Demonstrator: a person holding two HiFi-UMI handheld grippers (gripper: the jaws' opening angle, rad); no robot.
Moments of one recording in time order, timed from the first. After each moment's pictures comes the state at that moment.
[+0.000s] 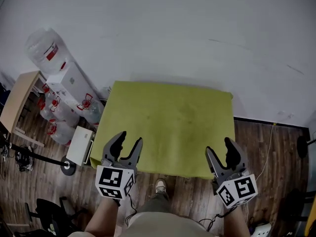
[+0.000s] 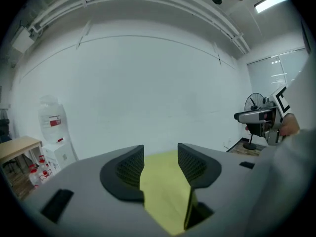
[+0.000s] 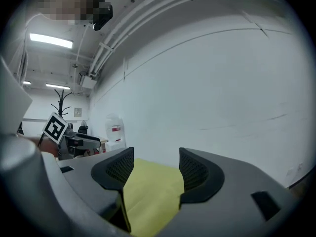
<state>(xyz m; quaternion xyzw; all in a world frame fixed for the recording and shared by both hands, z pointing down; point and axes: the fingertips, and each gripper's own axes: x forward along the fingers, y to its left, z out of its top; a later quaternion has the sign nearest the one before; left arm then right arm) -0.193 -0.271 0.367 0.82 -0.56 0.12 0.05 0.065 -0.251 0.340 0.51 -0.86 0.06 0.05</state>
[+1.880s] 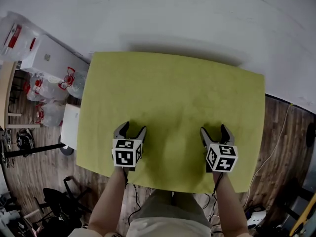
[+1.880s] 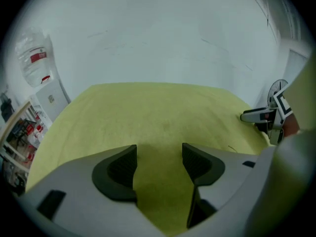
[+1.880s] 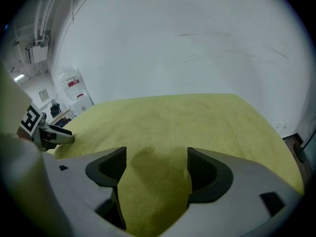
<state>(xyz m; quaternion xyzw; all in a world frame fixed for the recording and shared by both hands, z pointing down) -0.218 -0.468 0.728 0.73 -0.53 0.31 0.30 0.083 -0.481 0.718 0.56 -0.73 0.30 0.25</state>
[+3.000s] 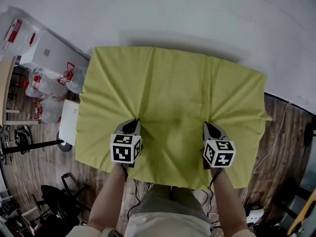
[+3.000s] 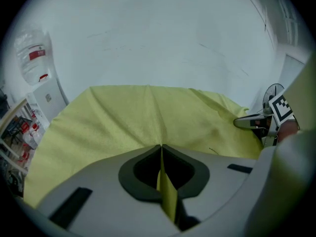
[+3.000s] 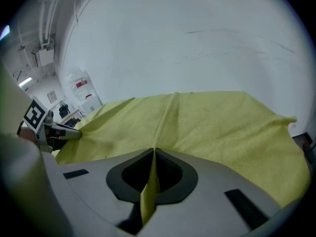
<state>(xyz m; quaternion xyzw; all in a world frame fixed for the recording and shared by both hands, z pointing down) -0.214 -0.461 0.716 0.74 -0.52 0.30 0.30 0.057 -0.470 0.717 0.52 -0.76 0.30 0.25</state>
